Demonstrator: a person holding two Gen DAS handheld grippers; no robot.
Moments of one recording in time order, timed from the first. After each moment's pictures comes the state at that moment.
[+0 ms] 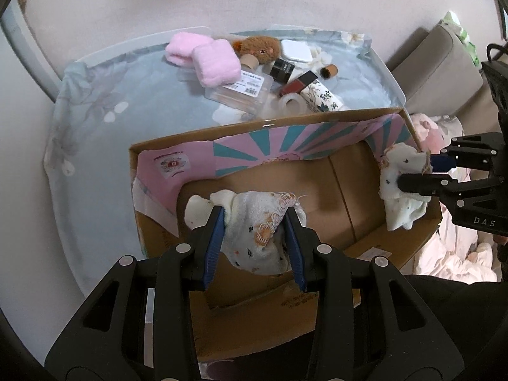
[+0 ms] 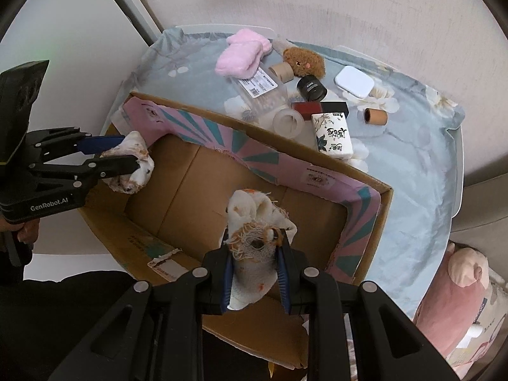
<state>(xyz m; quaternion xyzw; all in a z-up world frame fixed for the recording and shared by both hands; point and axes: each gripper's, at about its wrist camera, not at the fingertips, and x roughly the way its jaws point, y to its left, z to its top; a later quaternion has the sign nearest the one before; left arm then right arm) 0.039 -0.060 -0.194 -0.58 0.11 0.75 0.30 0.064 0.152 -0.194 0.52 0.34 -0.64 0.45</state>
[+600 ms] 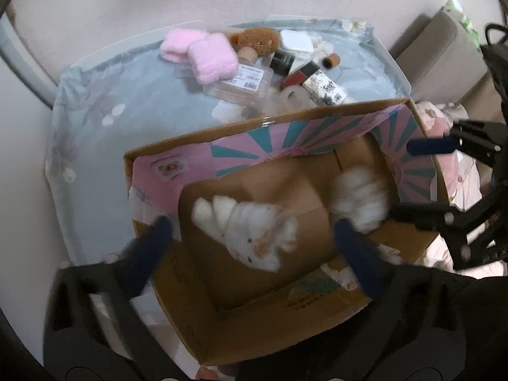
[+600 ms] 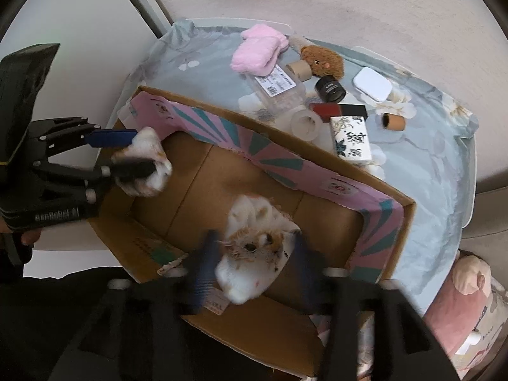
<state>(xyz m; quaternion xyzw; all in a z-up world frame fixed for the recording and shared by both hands) 0.035 -0.049 -0.197 -0.58 0.15 0.74 0.31 0.073 0.137 -0.202 0.53 0.34 -0.63 0.46</state>
